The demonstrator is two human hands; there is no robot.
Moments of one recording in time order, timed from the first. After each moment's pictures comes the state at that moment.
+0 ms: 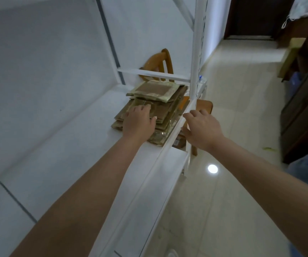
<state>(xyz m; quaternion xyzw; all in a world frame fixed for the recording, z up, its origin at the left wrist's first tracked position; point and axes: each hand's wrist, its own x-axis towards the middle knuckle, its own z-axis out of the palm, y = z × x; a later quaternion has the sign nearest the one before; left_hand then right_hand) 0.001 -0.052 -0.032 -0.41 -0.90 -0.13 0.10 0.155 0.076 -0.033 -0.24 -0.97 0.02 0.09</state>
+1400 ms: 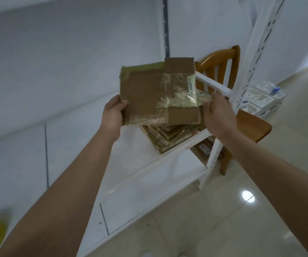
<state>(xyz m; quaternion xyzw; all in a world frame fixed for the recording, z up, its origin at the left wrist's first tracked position) 0.013 -0.066 -0.001 0.01 -0.70 -0.71 0.03 0.072 0.200 -0.022 -0.13 -0.92 0.30 0.19</state>
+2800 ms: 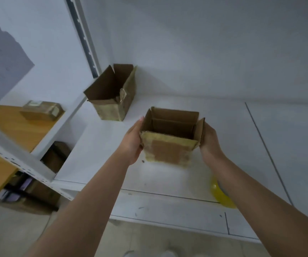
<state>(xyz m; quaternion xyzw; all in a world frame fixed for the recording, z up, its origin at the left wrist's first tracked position) 0.234 -0.739 -0.055 0.25 -0.59 -0.76 0.09 0.142 -0.556 -0.059 0.05 -0.71 0.70 -0.12</state>
